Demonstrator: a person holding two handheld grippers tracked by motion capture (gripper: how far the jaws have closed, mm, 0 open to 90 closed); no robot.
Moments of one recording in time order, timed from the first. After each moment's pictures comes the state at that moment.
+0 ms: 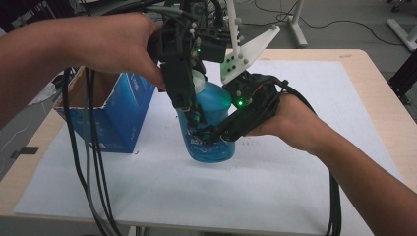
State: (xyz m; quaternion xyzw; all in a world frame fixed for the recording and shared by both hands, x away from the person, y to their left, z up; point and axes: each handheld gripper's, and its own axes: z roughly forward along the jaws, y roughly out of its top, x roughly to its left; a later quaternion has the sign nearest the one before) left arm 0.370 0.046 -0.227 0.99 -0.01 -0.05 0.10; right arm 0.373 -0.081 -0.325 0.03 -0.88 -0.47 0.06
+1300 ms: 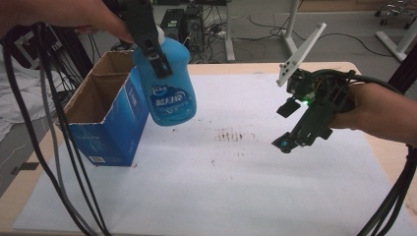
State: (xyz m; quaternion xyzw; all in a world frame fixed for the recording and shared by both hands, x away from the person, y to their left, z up) left arm 0.408 0.095 -0.148 0.98 0.18 0.02 0.08; right arm 0.381 -0.188 -0.290 -0.13 -0.96 -0.23 0.00
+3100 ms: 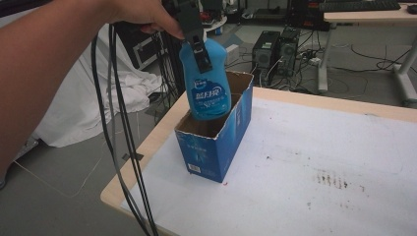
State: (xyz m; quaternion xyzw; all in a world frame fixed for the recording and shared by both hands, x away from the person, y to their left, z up) left arm 0.420 0.257 -0.130 0.95 0.30 0.03 0.08; right arm 0.397 -0.255 -0.290 -0.20 -0.96 -0.20 -0.03
